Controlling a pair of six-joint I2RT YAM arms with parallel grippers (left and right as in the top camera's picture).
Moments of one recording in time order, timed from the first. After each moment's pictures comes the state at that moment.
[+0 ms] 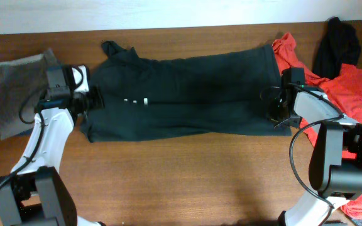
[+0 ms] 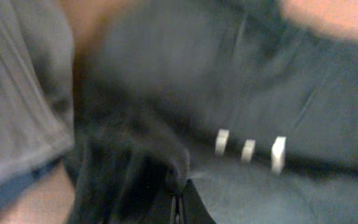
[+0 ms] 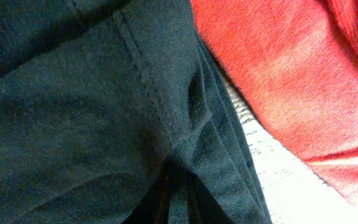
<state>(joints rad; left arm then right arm) 0.14 1.68 1.17 -0.42 0.19 -0.10 -0.12 1.92 1.17 -0.65 0.10 0.34</state>
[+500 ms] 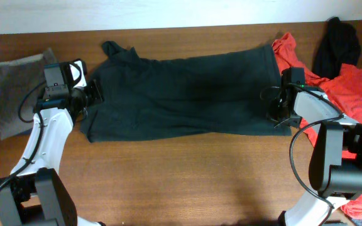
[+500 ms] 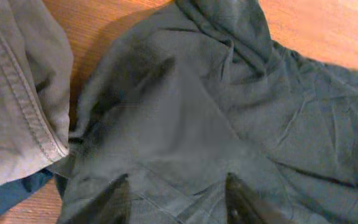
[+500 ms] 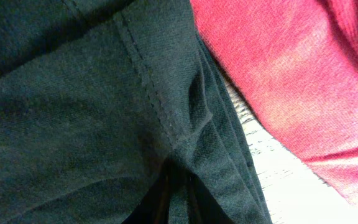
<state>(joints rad) 0.14 1.68 1.17 -0.40 0.20 -0.17 -0.12 1.92 1.17 -0.65 0.10 0.34</state>
